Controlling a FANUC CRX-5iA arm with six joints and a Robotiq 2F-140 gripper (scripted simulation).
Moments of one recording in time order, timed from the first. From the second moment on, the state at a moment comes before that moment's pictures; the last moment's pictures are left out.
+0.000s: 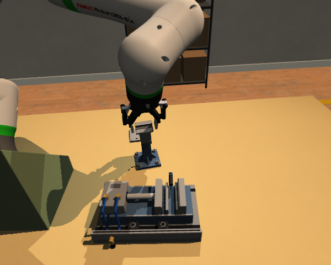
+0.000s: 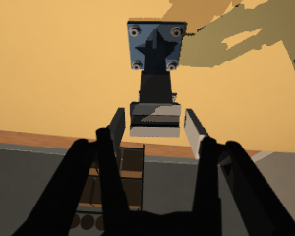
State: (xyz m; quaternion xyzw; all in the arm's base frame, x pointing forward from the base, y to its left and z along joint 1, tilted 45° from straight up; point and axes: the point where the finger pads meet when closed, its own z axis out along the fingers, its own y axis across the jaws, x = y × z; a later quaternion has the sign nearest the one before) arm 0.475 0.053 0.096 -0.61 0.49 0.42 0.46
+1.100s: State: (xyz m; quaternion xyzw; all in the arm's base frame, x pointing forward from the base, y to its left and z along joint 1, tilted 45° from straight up) arm 0.476 0.053 0.092 -0.57 0.45 0.47 0.50
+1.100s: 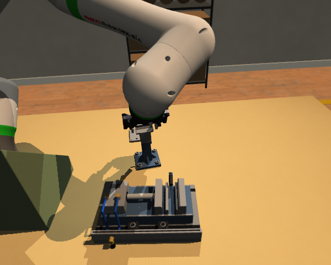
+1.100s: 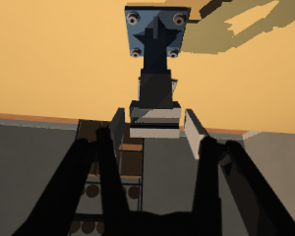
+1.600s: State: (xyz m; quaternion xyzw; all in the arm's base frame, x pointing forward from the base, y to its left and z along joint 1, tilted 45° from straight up) arm 0.476 0.053 0.091 -0.57 0.44 0.48 0.50
